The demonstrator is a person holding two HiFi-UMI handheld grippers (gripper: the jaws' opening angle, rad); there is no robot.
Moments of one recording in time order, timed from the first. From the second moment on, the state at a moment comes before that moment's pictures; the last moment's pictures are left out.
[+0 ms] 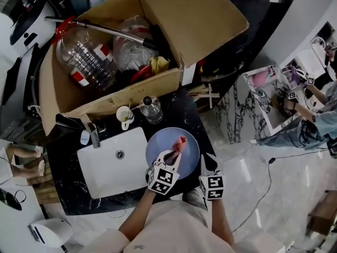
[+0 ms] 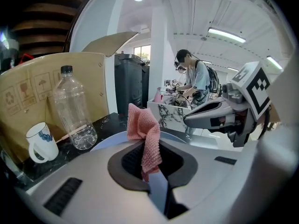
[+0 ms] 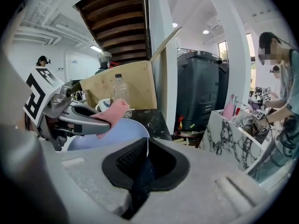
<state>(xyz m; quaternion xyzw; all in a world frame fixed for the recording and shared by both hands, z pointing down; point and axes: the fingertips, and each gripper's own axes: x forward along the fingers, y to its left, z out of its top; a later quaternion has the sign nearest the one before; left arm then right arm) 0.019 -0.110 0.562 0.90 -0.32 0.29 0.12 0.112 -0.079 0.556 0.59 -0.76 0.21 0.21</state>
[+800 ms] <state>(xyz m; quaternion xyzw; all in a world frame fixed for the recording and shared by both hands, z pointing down) 0.052 -0.103 0.613 0.88 -0.31 0.34 0.13 0.100 -0.089 0.603 0.51 -0.80 0.23 0.22</state>
